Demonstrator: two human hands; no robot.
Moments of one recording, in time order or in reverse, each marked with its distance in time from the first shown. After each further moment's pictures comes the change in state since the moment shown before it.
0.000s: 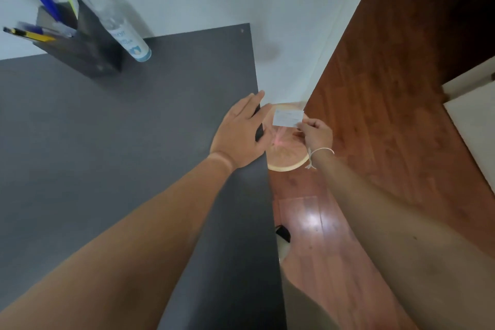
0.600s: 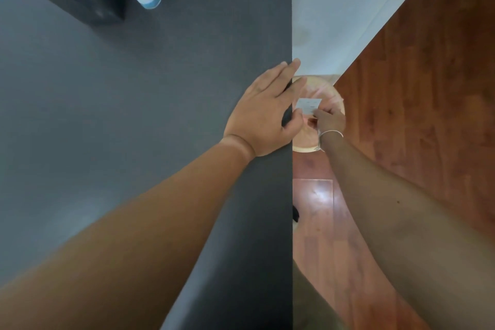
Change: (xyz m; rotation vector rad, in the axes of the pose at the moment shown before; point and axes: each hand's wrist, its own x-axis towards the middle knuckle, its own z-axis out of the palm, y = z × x) left_hand 0.004 -0.005 0.009 0.002 0.086 0.022; right_hand 0.068 0.060 0.035 -0.131 0.037 0.147
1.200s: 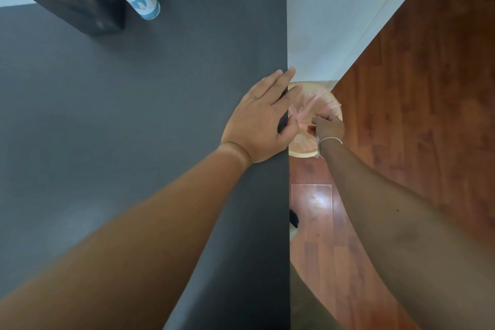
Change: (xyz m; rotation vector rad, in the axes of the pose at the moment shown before) left_hand -0.001 -0.002 0.003 -0.012 0.005 0.003; right_hand 0.000 0.001 -0.004 0.001 -0.002 0.005
